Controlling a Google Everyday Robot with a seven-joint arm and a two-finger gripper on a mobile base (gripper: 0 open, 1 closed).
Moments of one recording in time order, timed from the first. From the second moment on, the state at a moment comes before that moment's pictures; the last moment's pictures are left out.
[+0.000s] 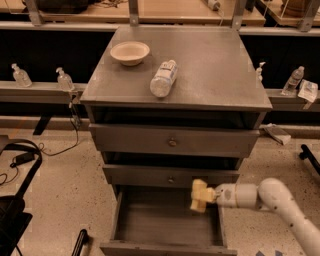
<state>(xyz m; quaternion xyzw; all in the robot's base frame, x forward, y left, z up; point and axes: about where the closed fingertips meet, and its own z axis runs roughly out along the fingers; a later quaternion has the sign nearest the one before) 0.526 -0.151 0.472 -0.85 -0.06 -0.20 0.49</state>
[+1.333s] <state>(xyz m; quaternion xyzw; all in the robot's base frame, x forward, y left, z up) 0.538 -0.187 0.689 -0.83 -0.15 -0.23 0.49</state>
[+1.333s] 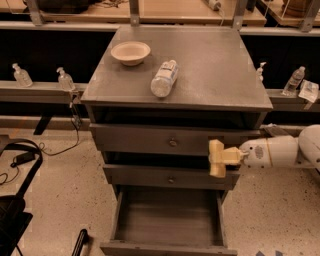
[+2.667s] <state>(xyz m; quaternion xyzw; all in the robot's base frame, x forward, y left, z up) 0.539 -0.191 0.944 -0.81 -0.17 -0.35 0.43</state>
